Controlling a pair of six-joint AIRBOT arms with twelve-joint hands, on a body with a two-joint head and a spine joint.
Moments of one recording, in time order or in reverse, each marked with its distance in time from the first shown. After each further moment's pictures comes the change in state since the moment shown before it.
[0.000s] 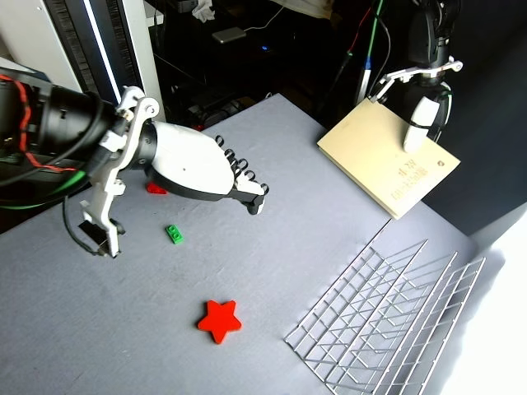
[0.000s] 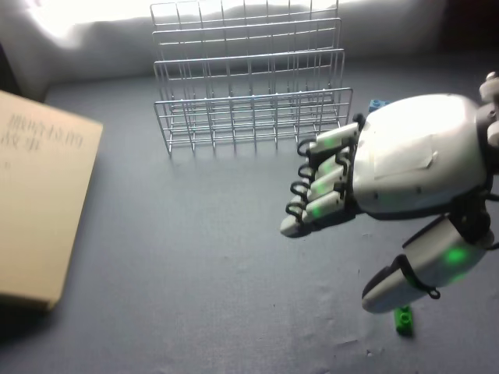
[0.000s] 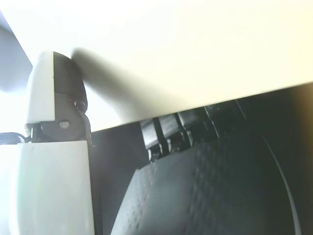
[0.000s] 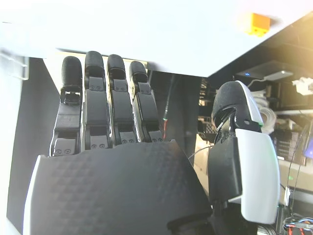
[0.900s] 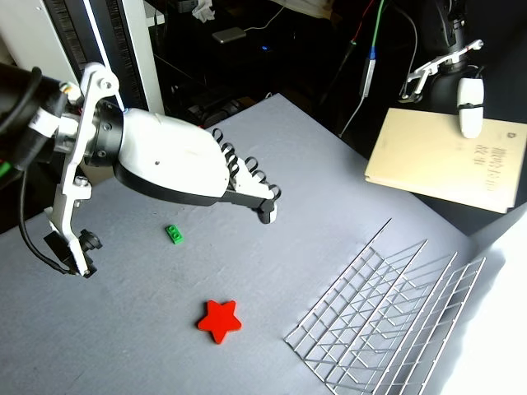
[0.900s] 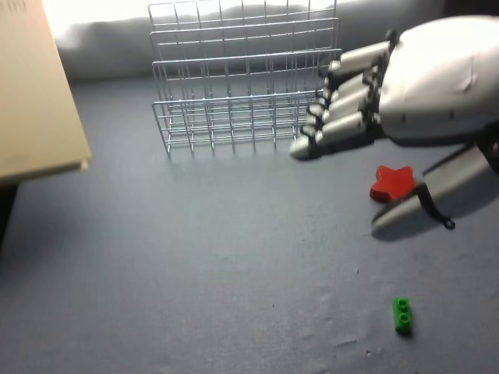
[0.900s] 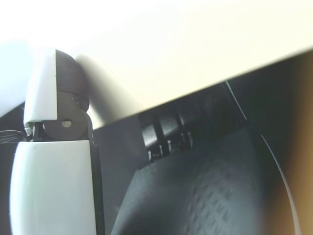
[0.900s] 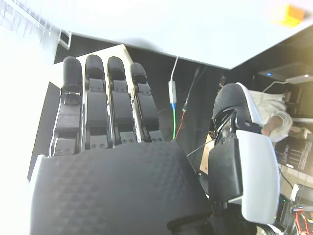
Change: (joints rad) left arm 0.000 0.044 0.018 0.012 -0.302 -0.420; right arm 0.135 0.060 0.019 -0.006 -0.006 -0.028
